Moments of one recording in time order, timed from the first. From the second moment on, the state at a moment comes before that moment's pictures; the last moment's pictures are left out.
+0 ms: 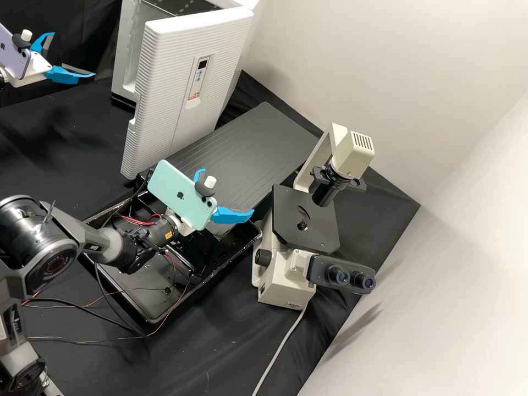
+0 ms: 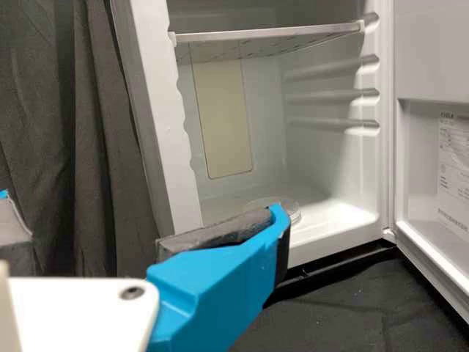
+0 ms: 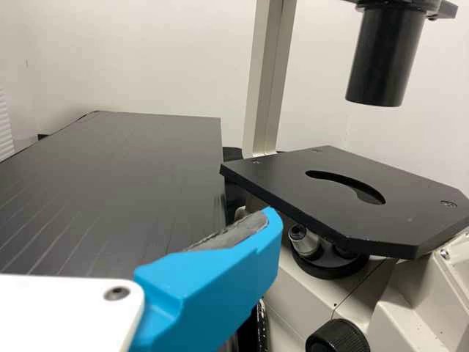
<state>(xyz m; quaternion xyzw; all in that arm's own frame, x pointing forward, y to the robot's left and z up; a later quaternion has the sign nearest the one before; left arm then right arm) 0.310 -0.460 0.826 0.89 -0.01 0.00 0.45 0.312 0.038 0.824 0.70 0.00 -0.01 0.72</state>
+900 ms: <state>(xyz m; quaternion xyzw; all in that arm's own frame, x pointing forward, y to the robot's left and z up) 0.310 -0.460 0.826 0.89 -0.01 0.00 0.45 0.312 0.038 0.824 0.70 0.00 -0.01 0.72</state>
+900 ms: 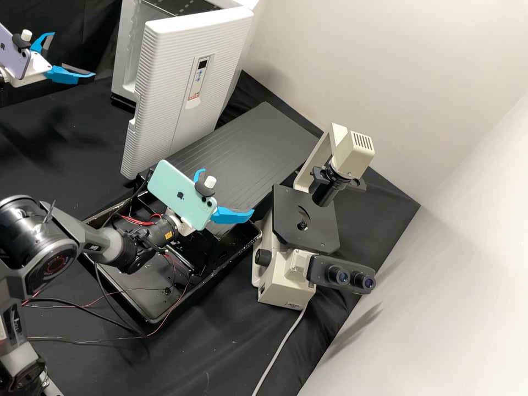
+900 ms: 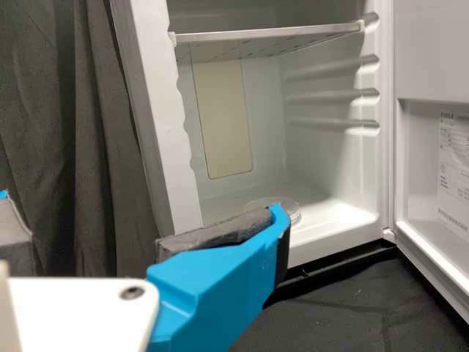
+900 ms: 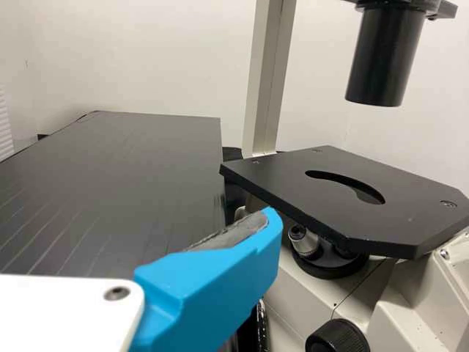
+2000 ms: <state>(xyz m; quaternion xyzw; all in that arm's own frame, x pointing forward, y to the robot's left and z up) 0.310 -0.460 0.826 0.89 -0.01 0.00 0.45 0.355 0.068 0.850 0.65 -0.01 0.09 0.75</state>
